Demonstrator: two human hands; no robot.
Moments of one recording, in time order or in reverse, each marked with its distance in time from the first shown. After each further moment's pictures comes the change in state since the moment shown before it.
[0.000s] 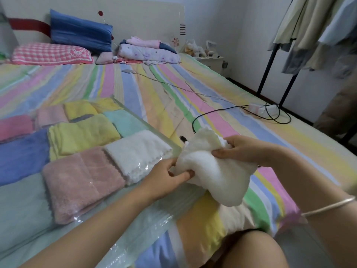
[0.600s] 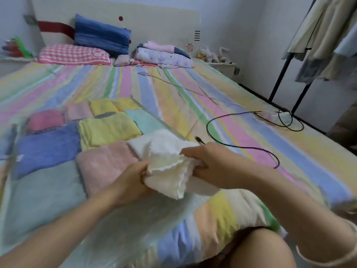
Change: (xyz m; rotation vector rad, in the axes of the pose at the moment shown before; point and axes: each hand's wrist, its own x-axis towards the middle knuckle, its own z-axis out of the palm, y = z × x) left_hand -0.076 0.011 -0.087 0.158 0.008 0.094; right_hand -0.044 -0.088 0.097 -0.644 0.169 -0.568
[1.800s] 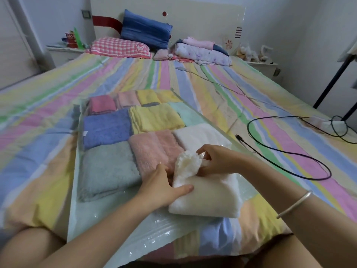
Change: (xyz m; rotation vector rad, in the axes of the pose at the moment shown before) left_hand -0.062 -0.023 -0.011 0.238 0.190 -0.592; right_hand 0.098 0.006 0.082 0.093 -0.257 0.220
